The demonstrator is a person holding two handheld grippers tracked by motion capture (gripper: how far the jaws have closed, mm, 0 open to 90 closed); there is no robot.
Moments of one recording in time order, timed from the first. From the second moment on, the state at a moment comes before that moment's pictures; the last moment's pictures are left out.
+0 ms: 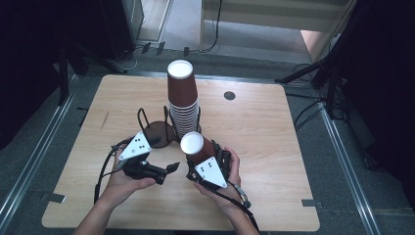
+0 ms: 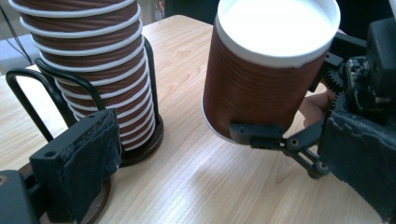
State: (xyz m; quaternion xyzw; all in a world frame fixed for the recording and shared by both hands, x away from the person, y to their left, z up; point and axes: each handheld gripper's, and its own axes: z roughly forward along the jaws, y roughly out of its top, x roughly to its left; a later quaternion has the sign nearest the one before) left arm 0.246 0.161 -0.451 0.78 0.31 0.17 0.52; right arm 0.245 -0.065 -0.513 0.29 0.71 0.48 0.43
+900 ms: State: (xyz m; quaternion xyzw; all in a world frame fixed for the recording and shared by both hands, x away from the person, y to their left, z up) left arm 0.244 0.140 -0.457 0.82 0.27 0.14 0.49; right arm 0.232 -0.048 -0.527 0.18 0.75 0.45 0.45
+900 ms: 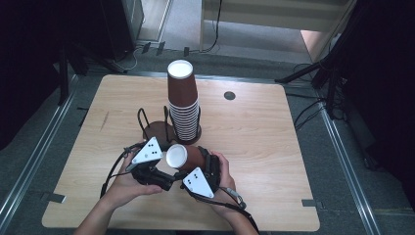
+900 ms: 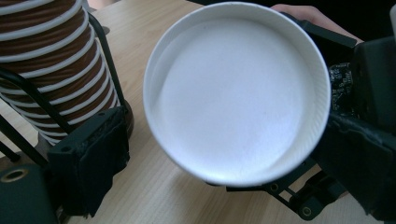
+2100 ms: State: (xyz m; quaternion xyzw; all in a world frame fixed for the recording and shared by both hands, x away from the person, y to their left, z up) left arm 0.247 0.143 -0.466 0.83 0.26 0.11 0.49; right arm 0.224 -0.051 -0.530 0.14 0.78 0.47 0.39
